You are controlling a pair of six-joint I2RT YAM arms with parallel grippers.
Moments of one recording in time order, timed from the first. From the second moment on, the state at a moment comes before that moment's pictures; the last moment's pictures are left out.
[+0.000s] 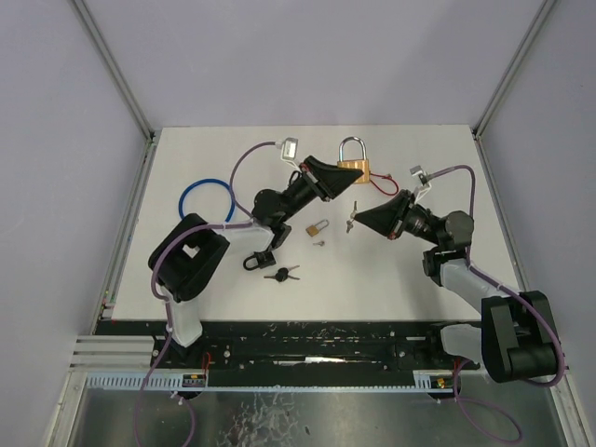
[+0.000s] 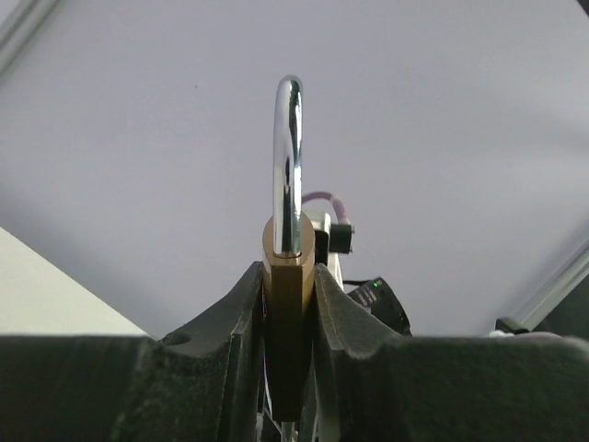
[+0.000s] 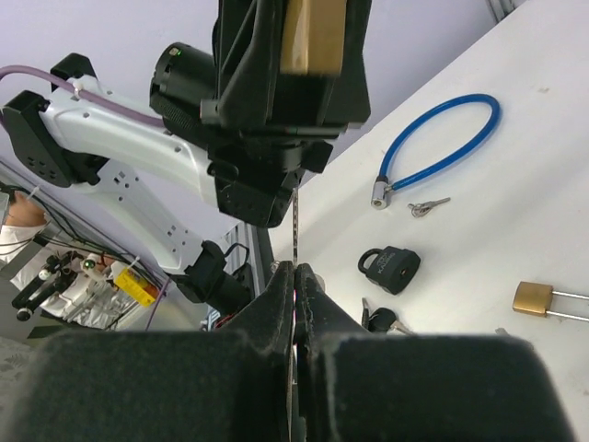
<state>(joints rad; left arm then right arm) -0.69 1.87 1.02 1.48 0.32 -1.13 0.14 1.22 0.42 1.19 -1.02 1.00</state>
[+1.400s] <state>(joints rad) -0.75 2.03 1.14 0.29 0.24 -0.77 0.09 1.61 1.02 -0.56 -0.54 -0.42</state>
